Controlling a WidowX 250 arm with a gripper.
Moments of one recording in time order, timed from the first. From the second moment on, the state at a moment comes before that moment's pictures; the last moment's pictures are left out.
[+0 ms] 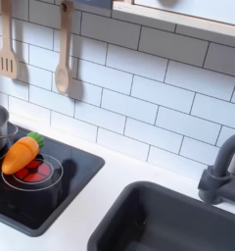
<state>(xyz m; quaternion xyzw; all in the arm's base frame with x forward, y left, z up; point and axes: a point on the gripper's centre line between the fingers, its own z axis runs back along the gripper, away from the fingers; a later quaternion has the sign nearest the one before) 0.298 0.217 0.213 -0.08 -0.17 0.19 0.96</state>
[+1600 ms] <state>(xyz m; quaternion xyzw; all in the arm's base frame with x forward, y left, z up) 0.263 0.200 0.215 -0.09 -0.24 0.22 0.94</state>
